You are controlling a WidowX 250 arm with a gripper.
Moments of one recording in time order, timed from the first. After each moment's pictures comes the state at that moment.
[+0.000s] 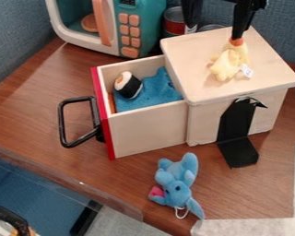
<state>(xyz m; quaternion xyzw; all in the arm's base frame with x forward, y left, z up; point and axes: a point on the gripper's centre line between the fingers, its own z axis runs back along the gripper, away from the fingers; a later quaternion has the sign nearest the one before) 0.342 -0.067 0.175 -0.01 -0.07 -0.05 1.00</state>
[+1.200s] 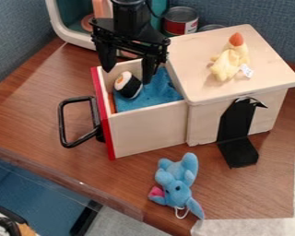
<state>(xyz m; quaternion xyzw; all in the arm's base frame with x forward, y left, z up) 0.301 0.038 0.112 0.07 -0.08 0.05 0.99</state>
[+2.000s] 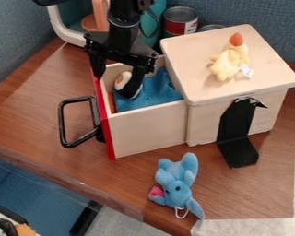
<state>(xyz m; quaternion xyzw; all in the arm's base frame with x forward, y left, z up) 0.319 0.064 0.078 0.10 -0.10 0.11 0.98</state>
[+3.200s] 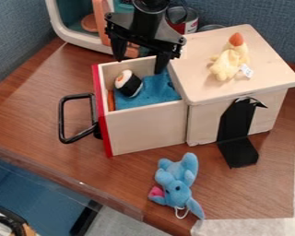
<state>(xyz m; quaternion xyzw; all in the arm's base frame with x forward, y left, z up) 0.328 0.032 0.112 0.14 -0.17 0.10 0.97</state>
